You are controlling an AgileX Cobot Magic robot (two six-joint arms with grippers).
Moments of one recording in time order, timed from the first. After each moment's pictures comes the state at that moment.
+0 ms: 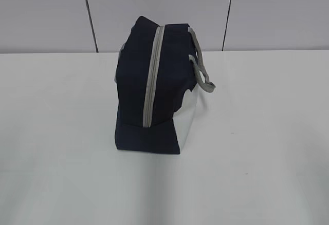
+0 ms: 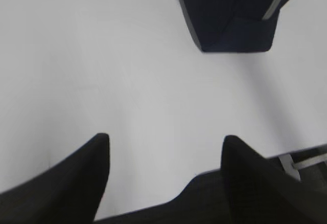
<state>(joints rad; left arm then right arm) -0.11 0.14 -0.52 -0.18 1.10 0.06 0.28 0.29 -0.50 -0.04 1.12 0.01</state>
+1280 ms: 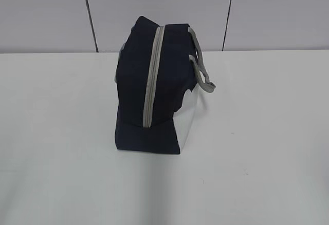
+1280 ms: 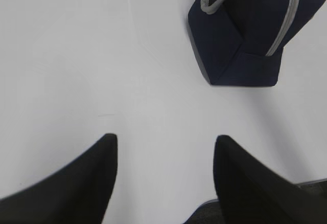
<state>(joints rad) -0.04 -0.02 -0.52 -0.18 1.10 0.06 -0.13 -0.02 -0.50 -0.04 1.14 0.01</state>
